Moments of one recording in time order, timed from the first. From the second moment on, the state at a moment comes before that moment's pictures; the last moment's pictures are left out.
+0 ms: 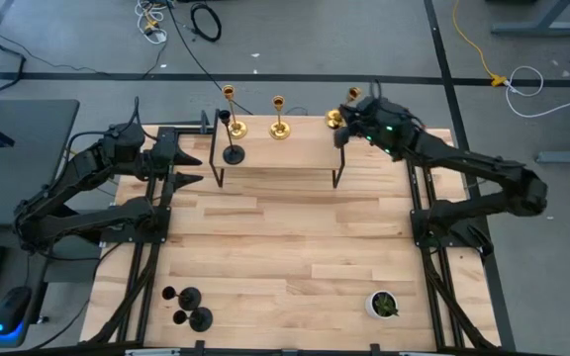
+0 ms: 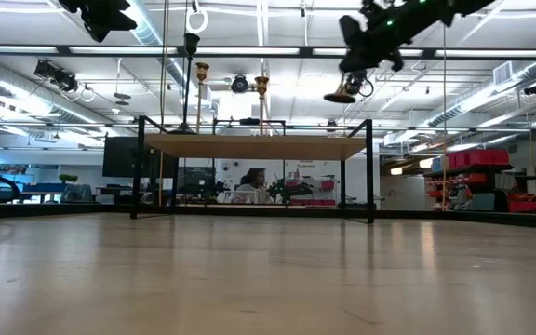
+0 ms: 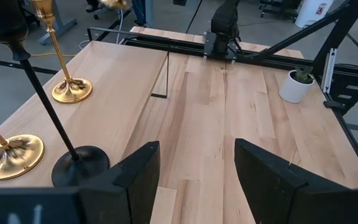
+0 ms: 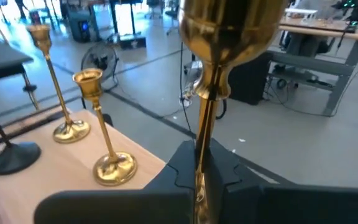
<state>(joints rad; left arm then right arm) 0.55 0.61 0.92 -0.74 0.36 0.10 -0.47 1.20 0.99 -0.02 0.37 0.08</state>
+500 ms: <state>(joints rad) 0.55 0.61 0.92 -0.74 0.36 0.10 -0.47 1.42 1.08 -0.05 0.27 0.09</state>
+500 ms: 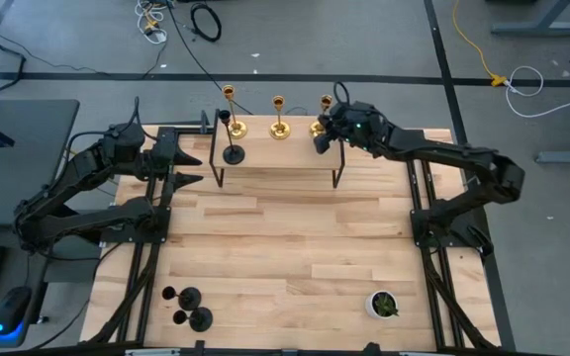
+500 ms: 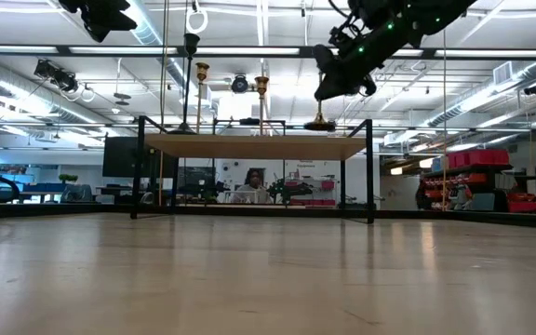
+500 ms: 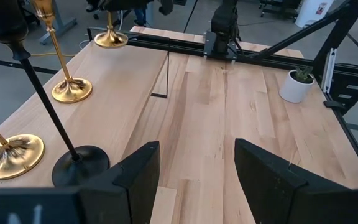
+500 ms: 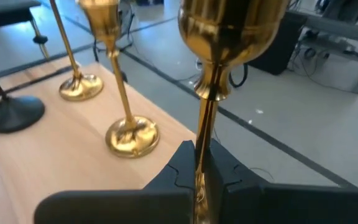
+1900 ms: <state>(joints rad) 0.55 0.61 0.92 -0.74 0.36 0.10 -0.51 1.49 1.08 -0.05 0.25 0.12</state>
